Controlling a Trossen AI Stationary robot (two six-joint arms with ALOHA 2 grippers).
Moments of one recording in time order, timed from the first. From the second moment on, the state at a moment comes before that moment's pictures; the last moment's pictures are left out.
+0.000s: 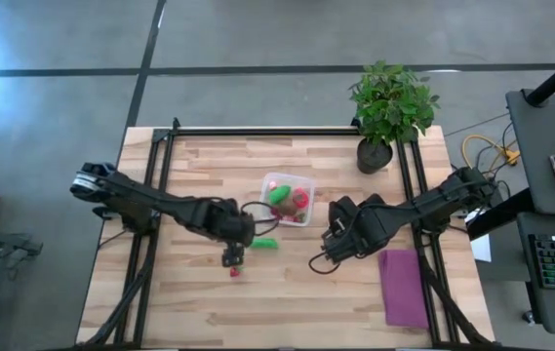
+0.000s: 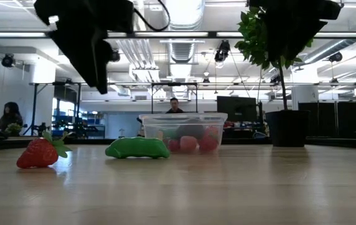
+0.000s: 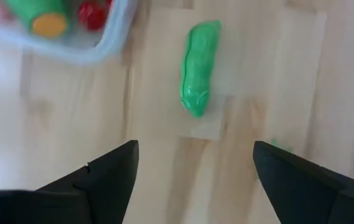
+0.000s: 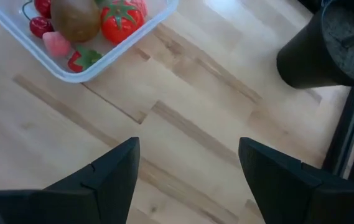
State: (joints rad) left arm -0.25 1.53 1.17 -0.88 -0.15 -0.35; right arm 0.39 1.67 1.45 -1.45 0.54 1.33
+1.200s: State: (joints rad) left arm -0.67 1.69 1.02 -0.71 -0.45 -1.13; right arm 0.52 1.67 1.37 -1.46 0.60 1.11
